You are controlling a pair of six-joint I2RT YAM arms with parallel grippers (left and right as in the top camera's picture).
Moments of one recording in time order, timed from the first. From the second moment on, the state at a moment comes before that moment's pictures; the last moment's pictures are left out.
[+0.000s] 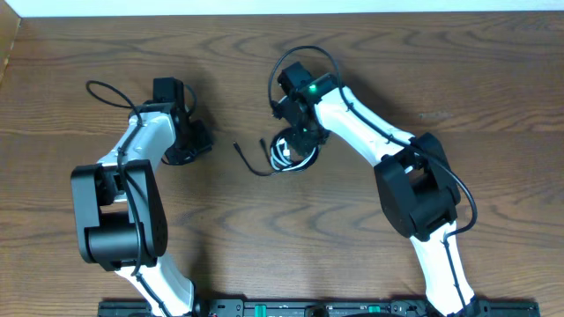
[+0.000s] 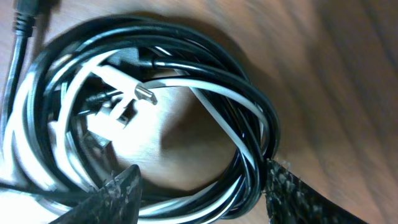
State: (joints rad) left arm 0.08 1.91 1.19 -0.68 0.10 -0.40; right arm 0.60 2.29 1.85 -1.00 -0.07 -0.23
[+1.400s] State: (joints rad) left arm 0.08 1.91 1.19 -0.67 0.15 -0.41; right arm 0.69 2.29 1.78 -0.83 -0.28 0.00
